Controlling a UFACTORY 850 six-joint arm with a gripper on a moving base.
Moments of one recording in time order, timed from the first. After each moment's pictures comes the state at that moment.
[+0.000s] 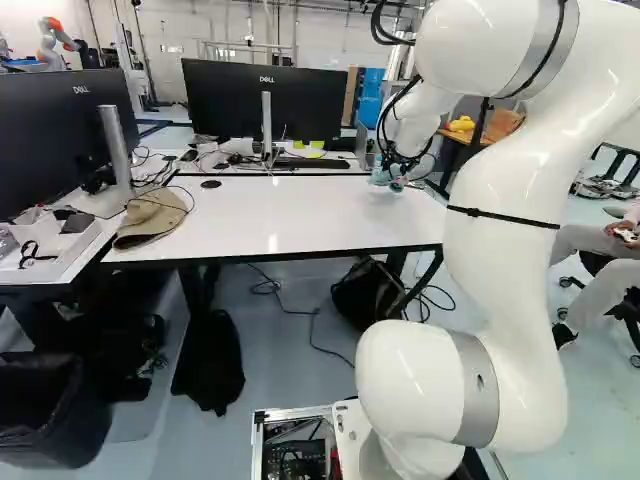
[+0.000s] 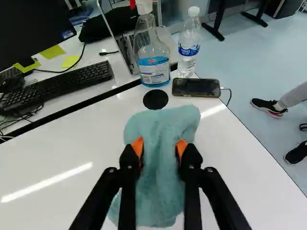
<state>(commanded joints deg) -17.7 -22.0 -70.2 6.9 1.5 0.0</state>
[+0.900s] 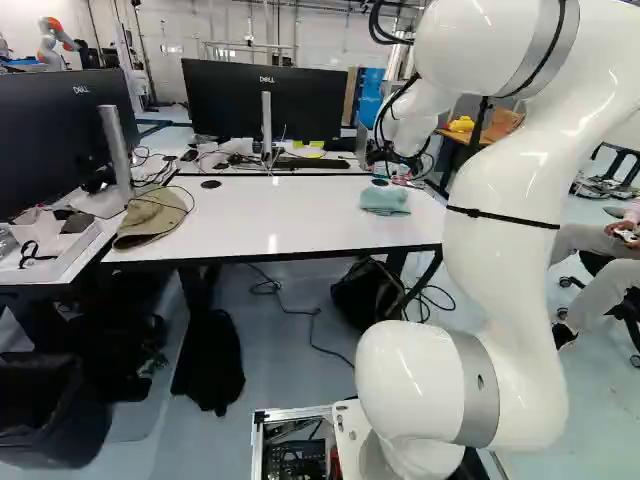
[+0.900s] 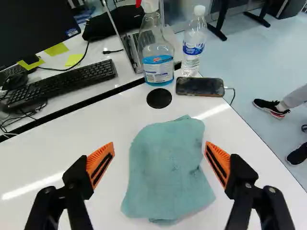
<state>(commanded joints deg) -16.4 -21.3 -69.4 6.9 1.5 0.0</state>
